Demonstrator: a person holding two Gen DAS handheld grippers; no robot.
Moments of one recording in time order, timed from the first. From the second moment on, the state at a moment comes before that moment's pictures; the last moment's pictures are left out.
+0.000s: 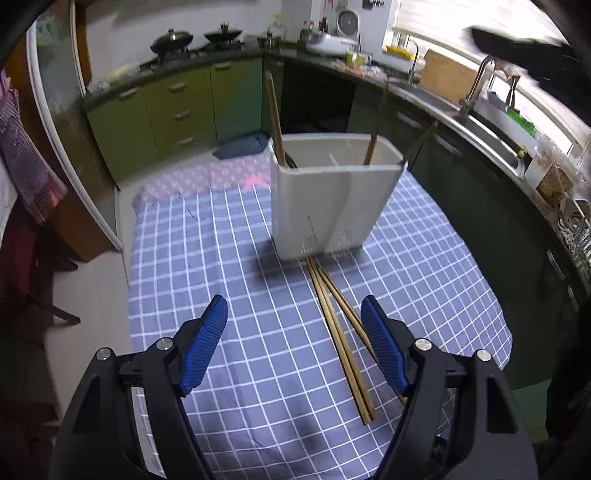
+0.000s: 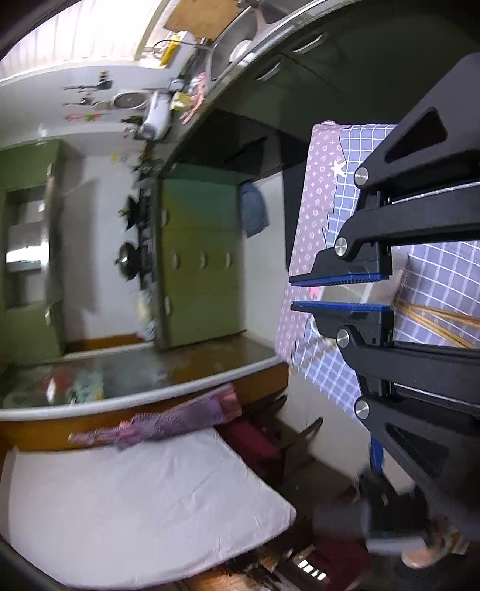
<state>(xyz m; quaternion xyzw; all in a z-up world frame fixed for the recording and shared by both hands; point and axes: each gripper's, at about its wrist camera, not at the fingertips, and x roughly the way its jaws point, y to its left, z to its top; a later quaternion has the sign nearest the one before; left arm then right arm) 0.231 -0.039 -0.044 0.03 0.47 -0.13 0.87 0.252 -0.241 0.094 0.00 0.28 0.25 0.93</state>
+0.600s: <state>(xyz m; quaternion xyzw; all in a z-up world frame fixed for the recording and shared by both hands) 0.293 -0.076 -0.160 0.03 0.62 -0.07 0.78 0.227 -0.316 -0.098 0.02 0.45 0.18 0.87</state>
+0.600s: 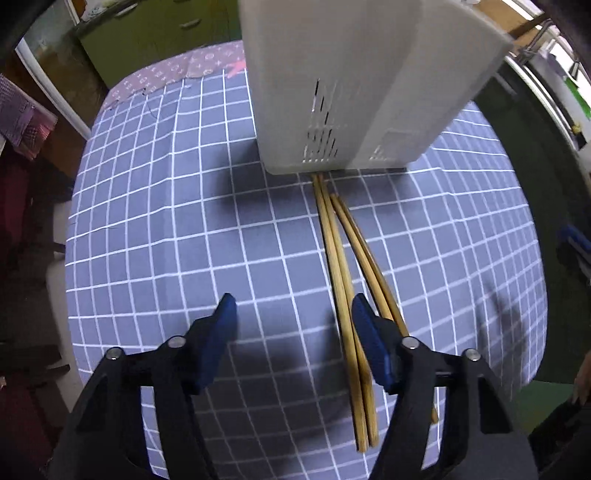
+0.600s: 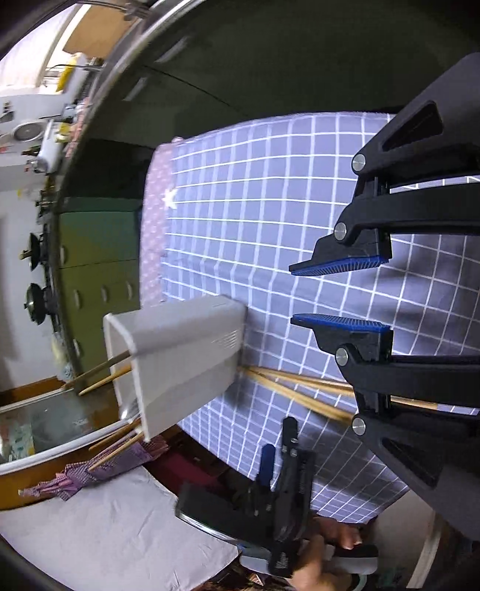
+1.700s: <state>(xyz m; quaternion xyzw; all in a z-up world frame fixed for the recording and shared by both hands) 0.314 -0.133 -0.187 0.07 0.65 -0.07 0.76 0.230 -0.324 -0.110 0.04 0.47 0.20 0.86</state>
